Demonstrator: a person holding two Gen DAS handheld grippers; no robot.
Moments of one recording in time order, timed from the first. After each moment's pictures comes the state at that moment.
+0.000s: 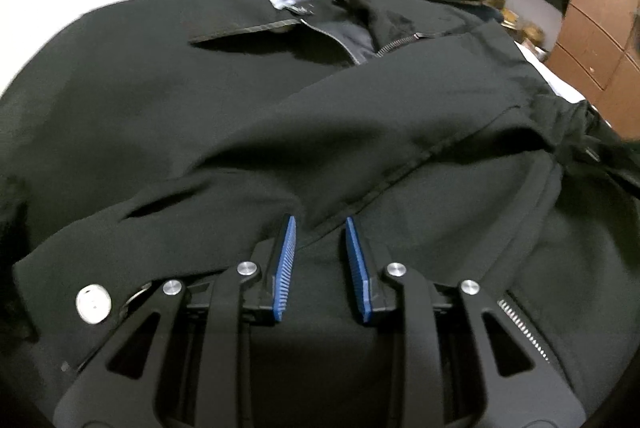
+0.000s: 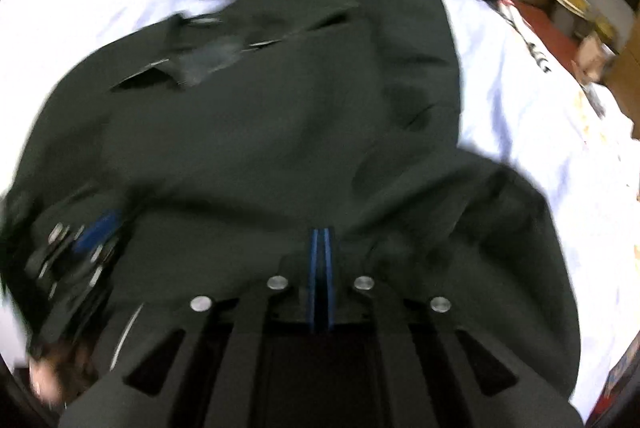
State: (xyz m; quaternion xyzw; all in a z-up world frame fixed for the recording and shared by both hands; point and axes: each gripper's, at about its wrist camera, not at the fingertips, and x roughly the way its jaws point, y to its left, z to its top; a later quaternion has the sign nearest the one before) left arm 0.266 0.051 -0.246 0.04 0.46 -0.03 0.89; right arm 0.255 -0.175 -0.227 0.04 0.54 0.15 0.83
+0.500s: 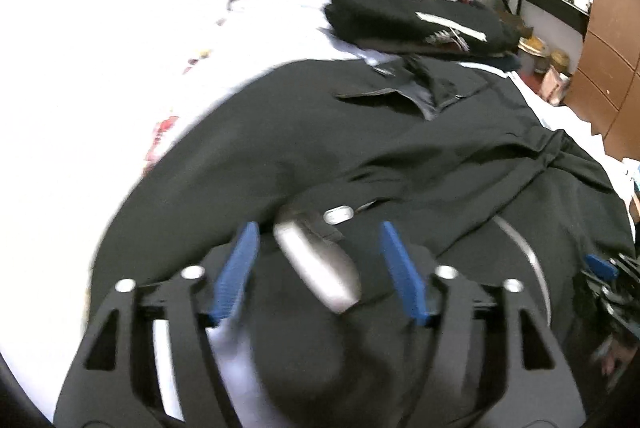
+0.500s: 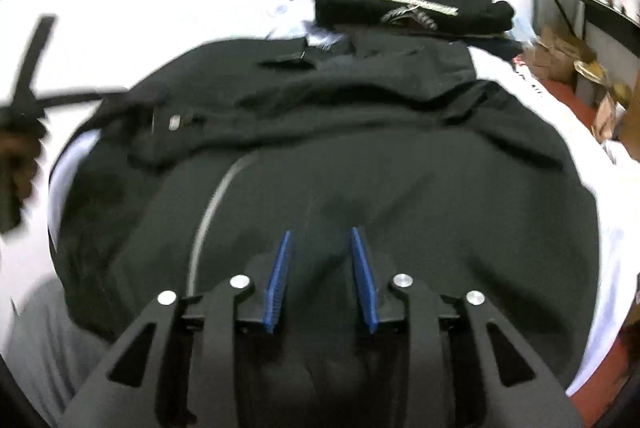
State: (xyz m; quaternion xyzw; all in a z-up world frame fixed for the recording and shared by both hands) left arm 0.135 0.148 -0.106 0.06 0.41 0.04 0.91; right arm 0.070 -0.168 -0.227 0.02 0.42 0.23 0.88
